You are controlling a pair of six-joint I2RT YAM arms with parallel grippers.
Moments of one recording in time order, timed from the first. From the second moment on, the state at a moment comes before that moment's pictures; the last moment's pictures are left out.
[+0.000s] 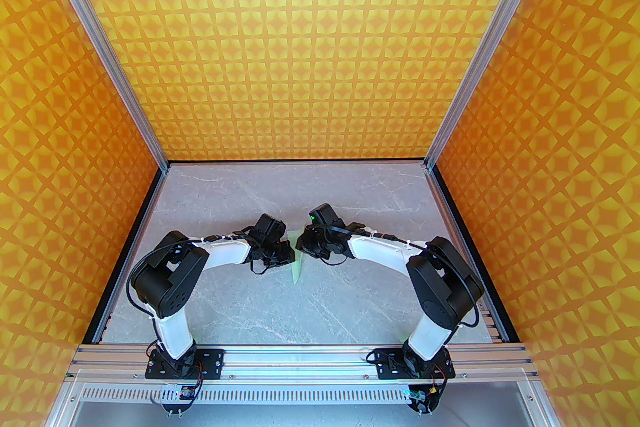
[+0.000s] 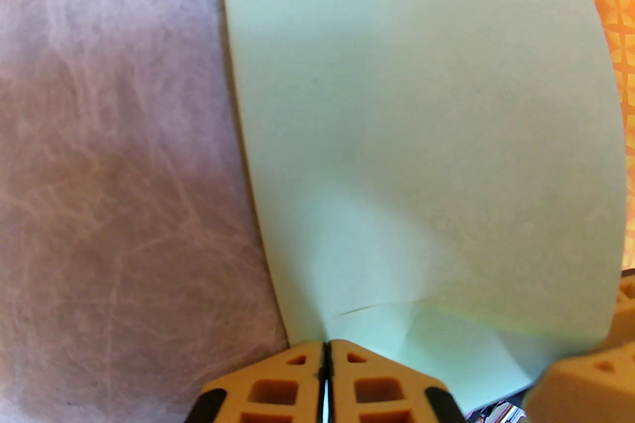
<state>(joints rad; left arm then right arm) -0.60 1.84 0.95 -0.13 0.40 -0.75 0.64 1.75 1.05 -0.21 -0.30 0.94</state>
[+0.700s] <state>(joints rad) -0.61 1.81 0.94 -0.14 0.40 -0.76 0.63 1.84 1.06 -0.15 -0.32 0.96</state>
